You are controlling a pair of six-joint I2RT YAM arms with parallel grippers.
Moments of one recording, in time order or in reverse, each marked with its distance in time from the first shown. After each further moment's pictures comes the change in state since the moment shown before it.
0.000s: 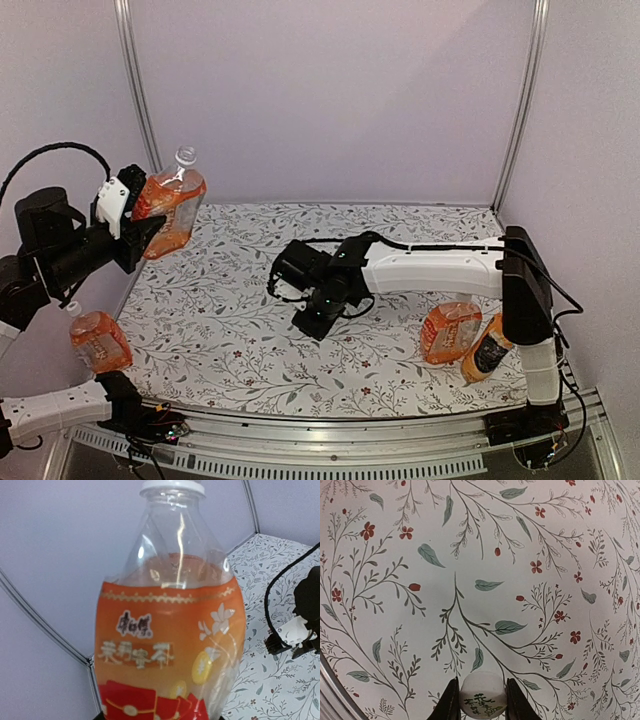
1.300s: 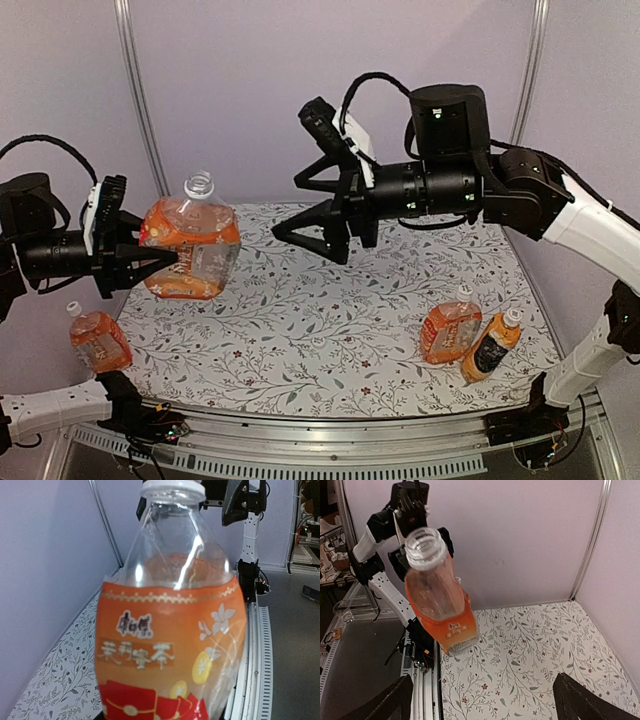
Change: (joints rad) left arm 0.005 0.032 0.170 -0.184 0.737 -0.036; right arm 0.016 -0.558 -0.011 0.303 -0.350 -0.092
